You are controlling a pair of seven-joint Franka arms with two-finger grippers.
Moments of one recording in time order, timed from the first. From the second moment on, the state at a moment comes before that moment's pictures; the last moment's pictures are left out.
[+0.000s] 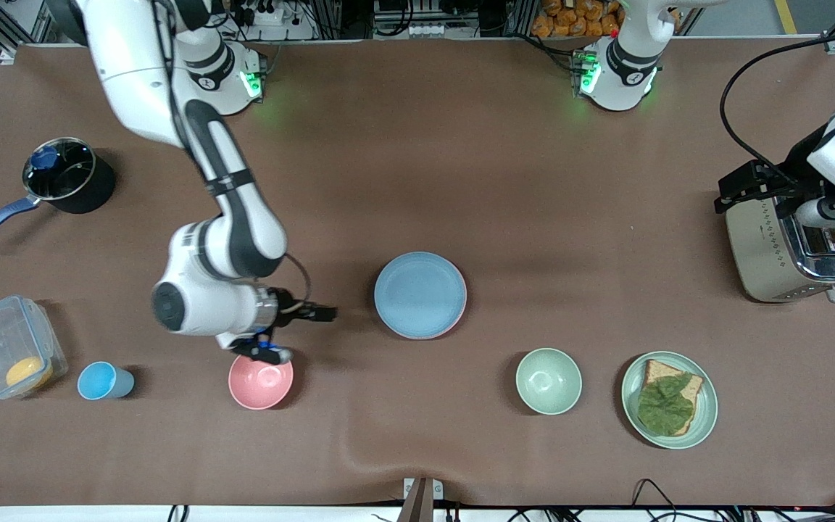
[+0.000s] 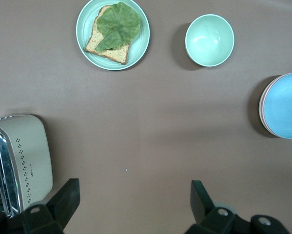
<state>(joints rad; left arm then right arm) -0.05 0.01 -0.01 -1.63 -0.08 1.67 0.00 0.36 0.71 -0.16 -1.45 0.55 1.95 0.16</state>
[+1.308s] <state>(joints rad) -0.05 0.01 -0.01 -1.62 -0.06 1.67 0.00 0.02 0.06 -0.07 -1.62 0.00 1.63 -0.01</state>
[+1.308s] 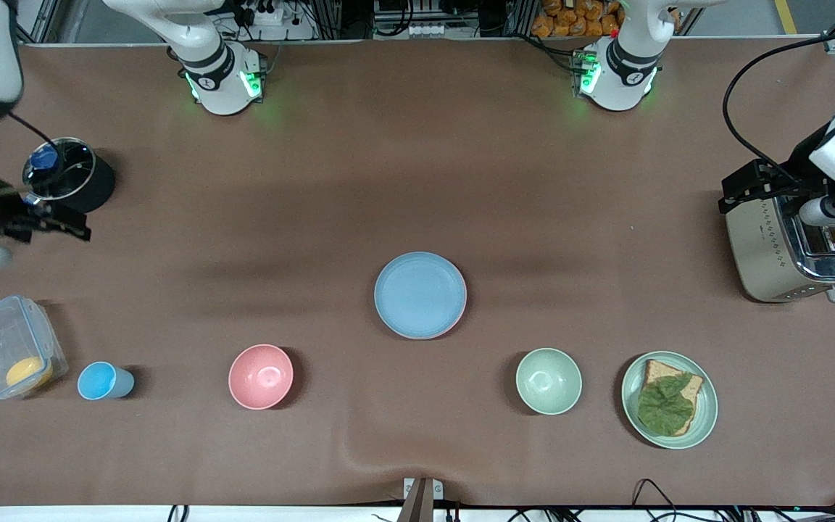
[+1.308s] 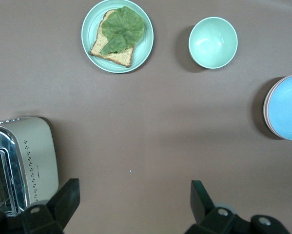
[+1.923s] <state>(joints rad) -0.05 0.01 -0.01 -1.62 -0.06 1.67 0.00 0.02 0.04 -0.06 -1.62 0.00 1.57 0.06</state>
